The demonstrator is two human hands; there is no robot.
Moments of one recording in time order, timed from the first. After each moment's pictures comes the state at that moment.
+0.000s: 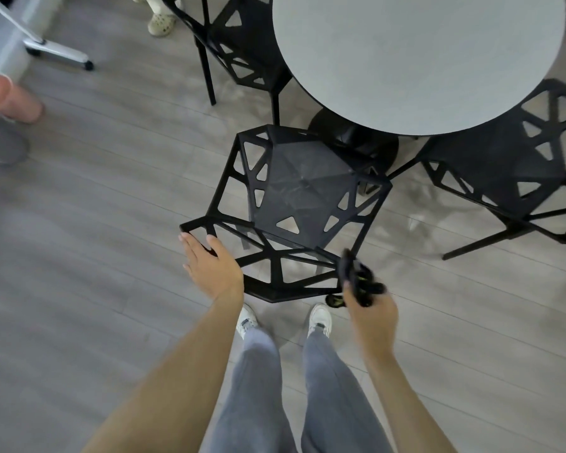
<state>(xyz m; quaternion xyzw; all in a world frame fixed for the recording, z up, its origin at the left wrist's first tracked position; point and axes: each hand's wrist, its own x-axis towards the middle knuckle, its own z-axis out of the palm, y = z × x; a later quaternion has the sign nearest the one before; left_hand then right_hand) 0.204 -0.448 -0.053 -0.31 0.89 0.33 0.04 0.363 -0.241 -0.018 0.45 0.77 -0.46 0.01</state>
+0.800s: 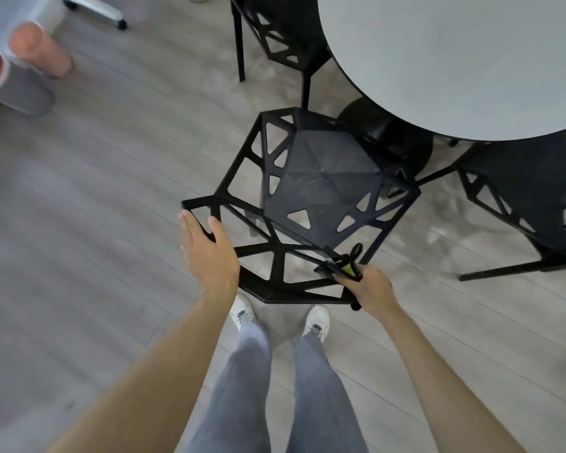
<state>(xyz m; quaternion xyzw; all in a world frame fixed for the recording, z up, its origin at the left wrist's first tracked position) 0.206 -0.451 -0.067 -0.31 0.88 0.35 0.00 0.298 -0.180 -0.105 0.22 0.83 -0.41 0.30</state>
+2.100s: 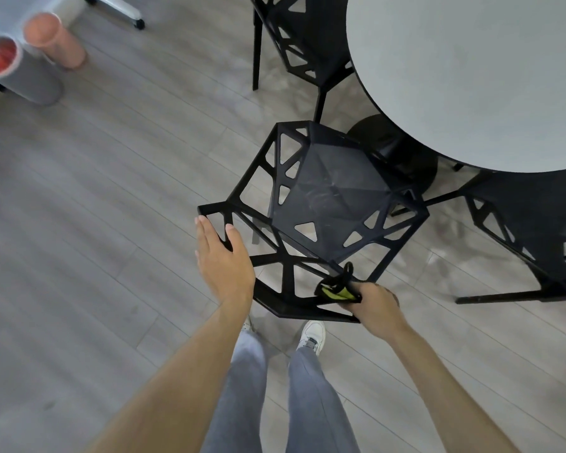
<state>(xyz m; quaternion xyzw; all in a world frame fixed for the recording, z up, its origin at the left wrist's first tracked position) 0.206 -0.448 -0.064 -0.31 0.88 0.35 -0.01 0.283 -0.199 -0.068 0.11 0.88 -0.28 0.36</state>
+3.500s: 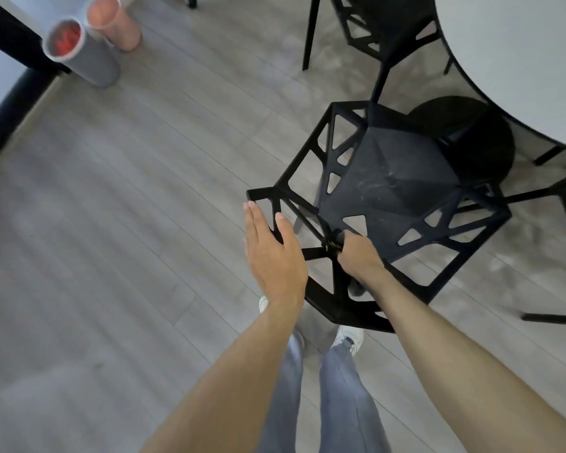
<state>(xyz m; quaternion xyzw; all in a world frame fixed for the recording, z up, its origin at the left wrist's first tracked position) 0.207 -0.448 -0.067 -0.31 0.87 0.40 -0.03 0.177 -0.312 -0.169 0.13 0.87 -0.30 0.36</state>
